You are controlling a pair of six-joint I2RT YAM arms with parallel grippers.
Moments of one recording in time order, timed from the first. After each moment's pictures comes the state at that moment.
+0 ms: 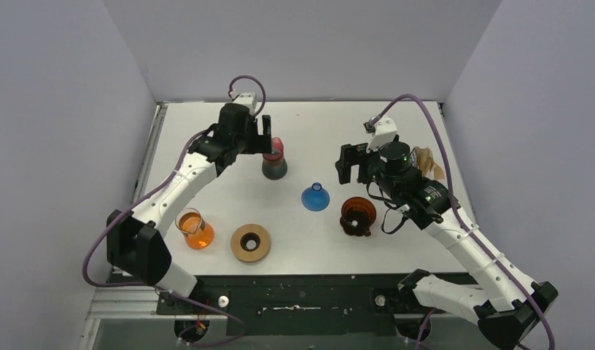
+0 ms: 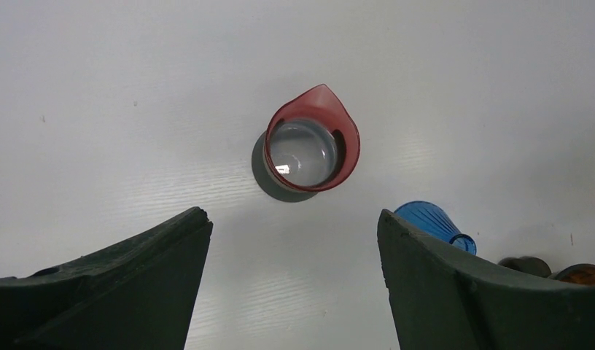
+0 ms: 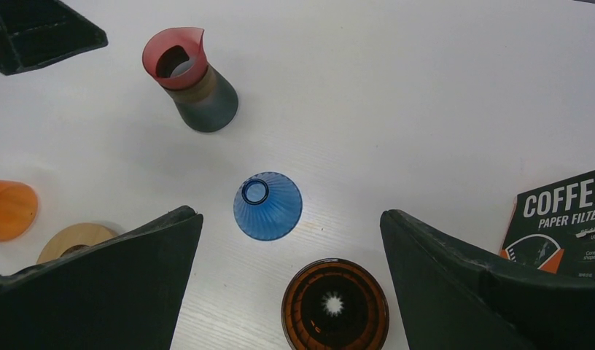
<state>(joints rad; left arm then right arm) -0.47 1.47 1.32 -0.41 -0.16 -0.33 0.62 1.02 1.11 -0.50 0.20 0.20</state>
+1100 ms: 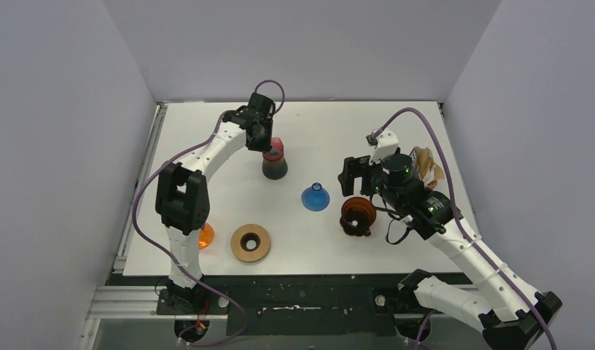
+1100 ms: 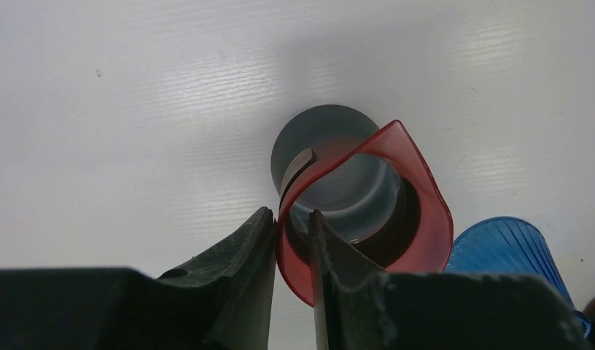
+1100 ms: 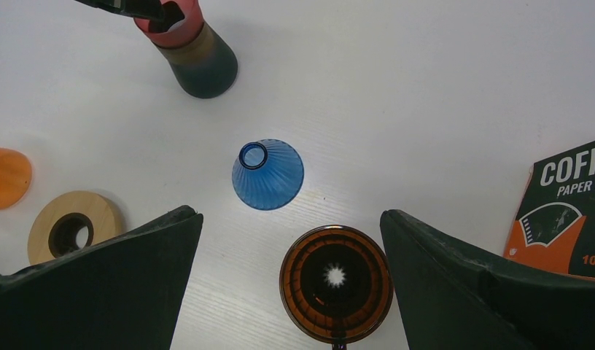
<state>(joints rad) -0.44 2.01 1.77 -0.74 -0.15 -0.30 0.62 0.94 1.00 -0.51 0.17 0.22</state>
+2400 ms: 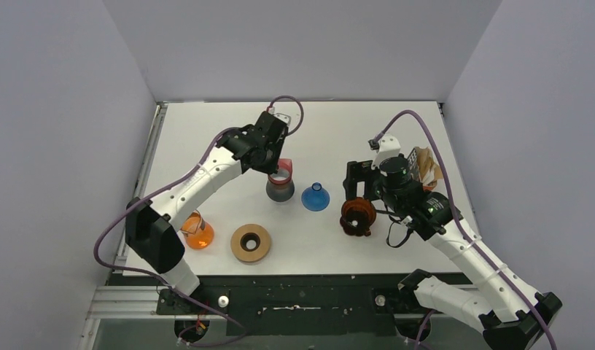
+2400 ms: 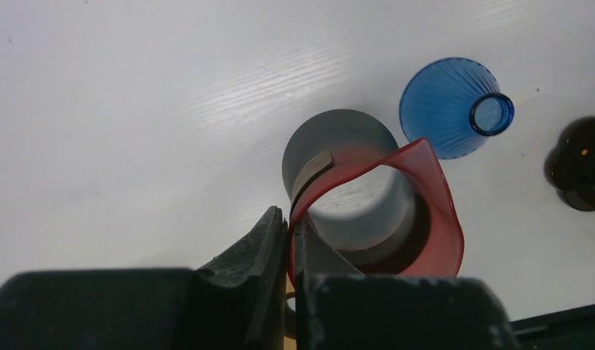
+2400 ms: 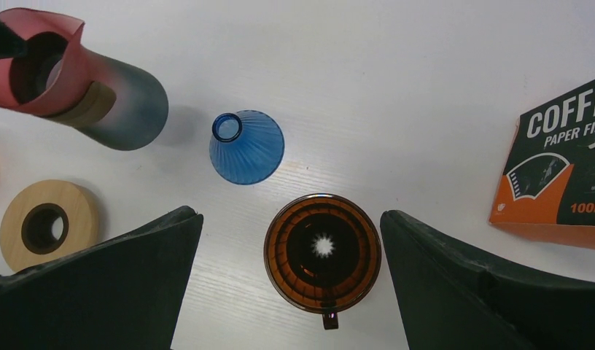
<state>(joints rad) -0.66 1.67 1.59 -0.89 -0.26 -0.26 0.62 0.94 0.99 -0.60 0.22 0.26</state>
